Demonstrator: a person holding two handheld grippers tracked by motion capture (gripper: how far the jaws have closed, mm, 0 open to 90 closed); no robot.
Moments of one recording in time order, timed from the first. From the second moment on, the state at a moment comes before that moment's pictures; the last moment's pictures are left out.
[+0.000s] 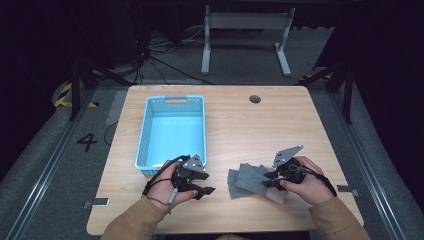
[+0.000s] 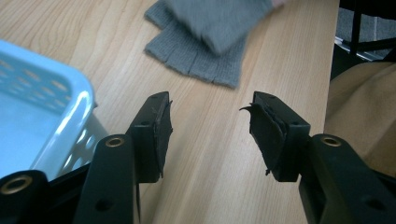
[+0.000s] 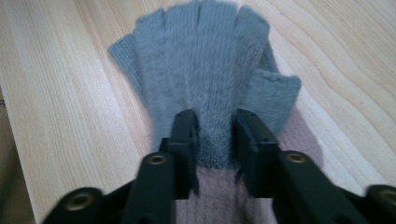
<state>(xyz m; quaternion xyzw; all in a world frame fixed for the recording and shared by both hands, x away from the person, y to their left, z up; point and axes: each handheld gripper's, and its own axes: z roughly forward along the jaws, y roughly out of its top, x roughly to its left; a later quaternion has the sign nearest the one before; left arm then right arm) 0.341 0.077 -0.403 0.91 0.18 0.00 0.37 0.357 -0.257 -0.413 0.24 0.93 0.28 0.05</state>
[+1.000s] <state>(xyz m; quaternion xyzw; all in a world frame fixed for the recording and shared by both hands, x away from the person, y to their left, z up) 0.350 0.026 -0.430 0.92 0.16 -0.03 0.37 0.332 -0.330 -0.412 0.33 0.91 0.25 0.07</state>
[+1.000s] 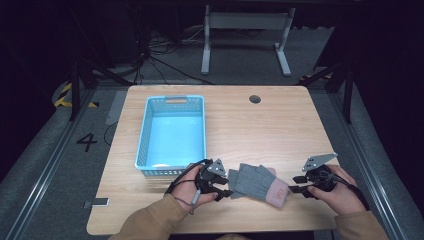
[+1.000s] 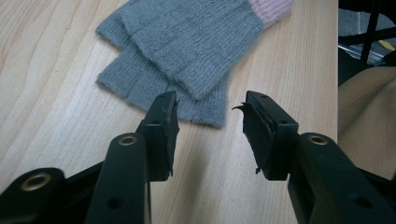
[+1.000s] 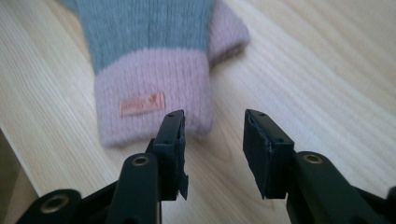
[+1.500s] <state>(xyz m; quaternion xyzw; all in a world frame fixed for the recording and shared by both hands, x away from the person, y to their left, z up) 0.352 0.018 -0.437 0.92 0.15 -0.03 0.35 0.336 -0.326 -0.426 0.32 0.92 0.21 0.05</state>
